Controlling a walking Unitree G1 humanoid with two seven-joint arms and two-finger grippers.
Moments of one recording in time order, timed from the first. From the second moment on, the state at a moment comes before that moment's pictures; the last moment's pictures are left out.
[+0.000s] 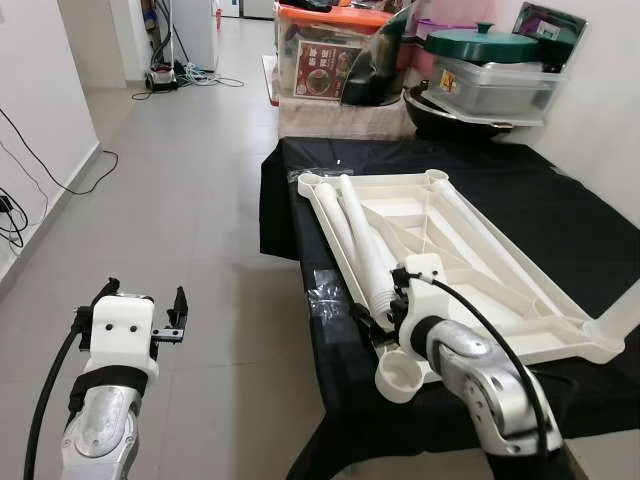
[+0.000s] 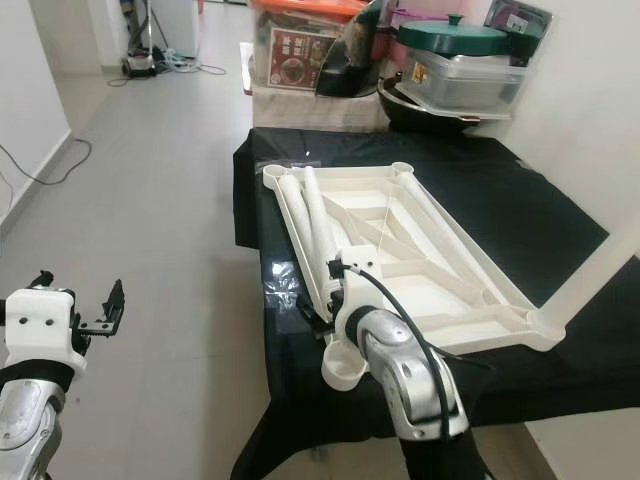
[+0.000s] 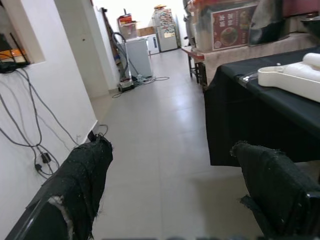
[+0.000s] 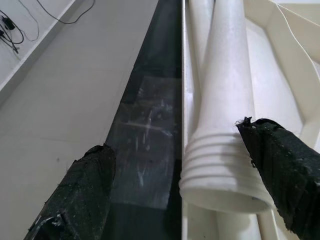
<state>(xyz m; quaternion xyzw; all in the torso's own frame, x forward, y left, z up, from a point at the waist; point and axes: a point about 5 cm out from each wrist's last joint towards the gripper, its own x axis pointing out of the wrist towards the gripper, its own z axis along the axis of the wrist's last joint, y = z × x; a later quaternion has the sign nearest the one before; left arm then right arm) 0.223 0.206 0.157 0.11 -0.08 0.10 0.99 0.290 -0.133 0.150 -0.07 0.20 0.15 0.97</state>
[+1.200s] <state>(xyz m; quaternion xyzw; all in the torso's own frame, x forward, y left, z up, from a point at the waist) 0.224 0.204 0.157 0.12 -0.08 0.11 0.98 0.318 -0.146 0.118 -0.01 0.20 0.07 0.98</state>
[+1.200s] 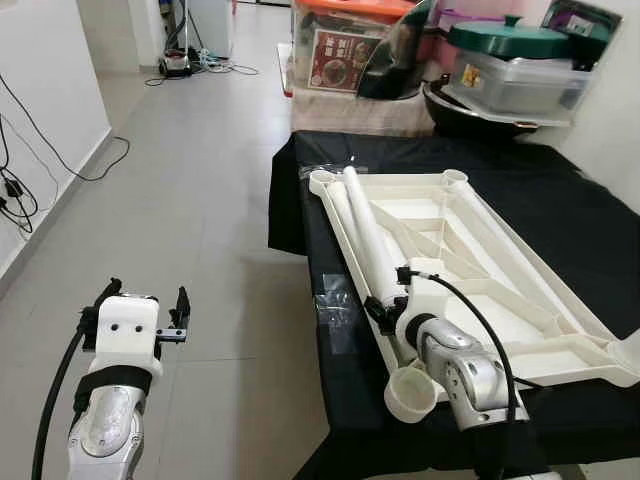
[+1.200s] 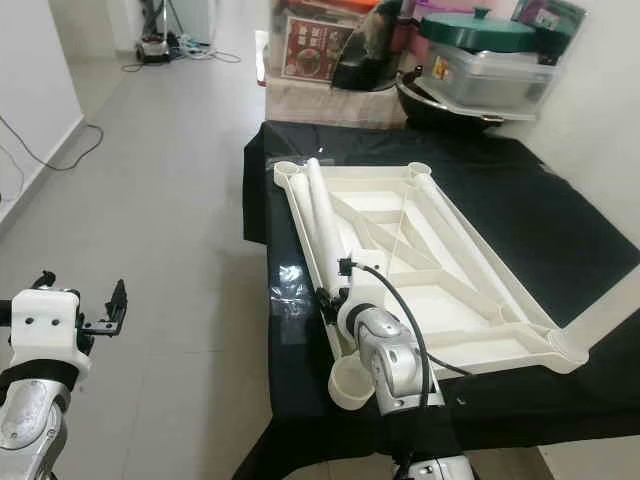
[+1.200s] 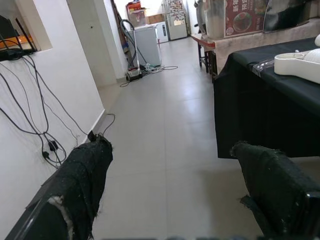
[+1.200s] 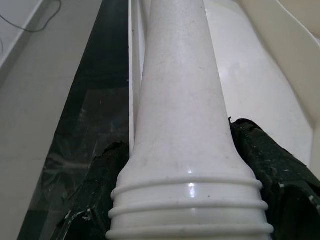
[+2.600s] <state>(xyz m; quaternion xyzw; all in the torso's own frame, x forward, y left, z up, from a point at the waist) 0.246 0.161 0.214 -0.39 -0.14 -0.21 0.89 0.268 -0.116 0.142 0.03 0.06 0.57 0.82</state>
